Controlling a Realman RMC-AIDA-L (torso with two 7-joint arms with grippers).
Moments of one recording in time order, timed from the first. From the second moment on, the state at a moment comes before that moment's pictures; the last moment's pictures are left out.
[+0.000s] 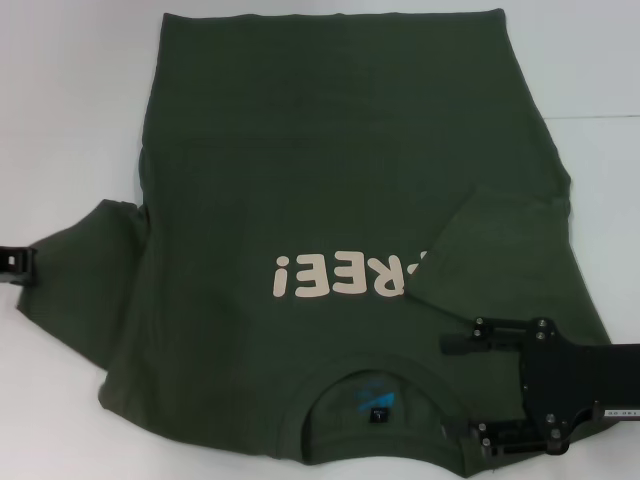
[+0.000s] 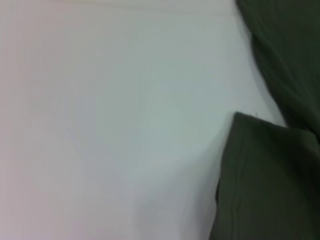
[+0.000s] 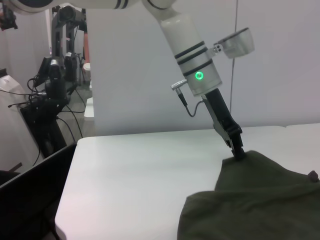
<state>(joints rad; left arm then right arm) -0.61 -2.07 0.84 1.06 2.86 1.23 -2.73 0.38 2.09 -0.79 -0.77 -1.98 -1.80 1.06</state>
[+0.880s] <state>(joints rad) -0.56 -2.08 0.76 1.12 2.86 1.17 -2.69 0.39 2.09 -0.79 -0.75 -1.98 -1.77 1.06</state>
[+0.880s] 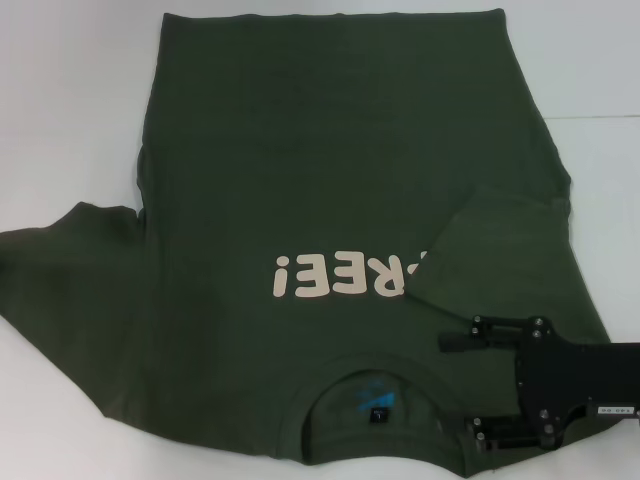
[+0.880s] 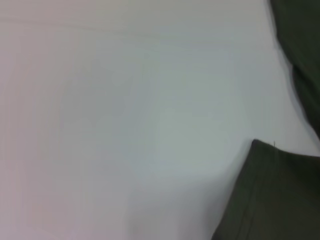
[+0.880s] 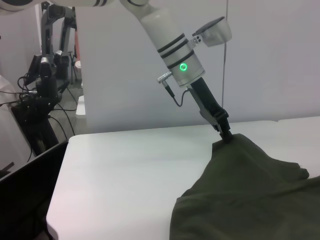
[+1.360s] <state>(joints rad) -0.61 -2.10 0.77 1.13 2.56 1.34 -2.63 0.39 2.09 -0.79 -0.74 -1.98 -1.76 1.06</state>
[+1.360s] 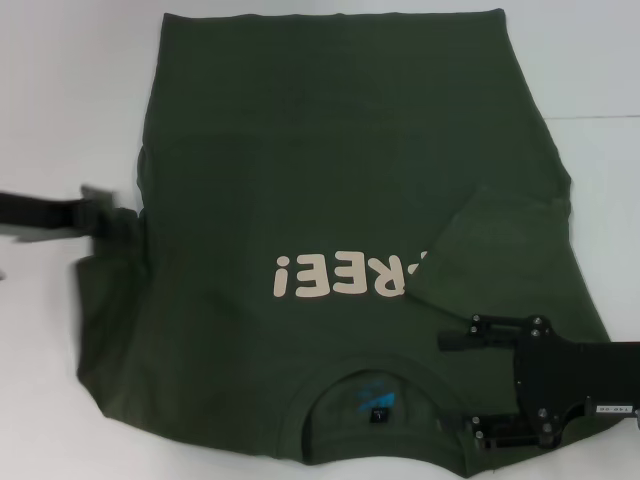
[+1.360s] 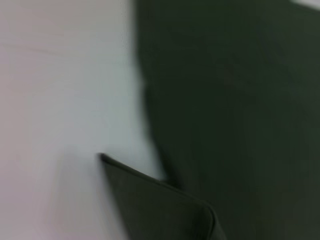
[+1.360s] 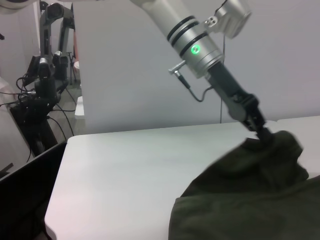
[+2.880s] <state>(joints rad) -0.68 -2.11 0.64 0.82 2.13 1.52 -1.97 0.36 2.09 -0.78 -0.93 -1.98 -1.83 1.22</state>
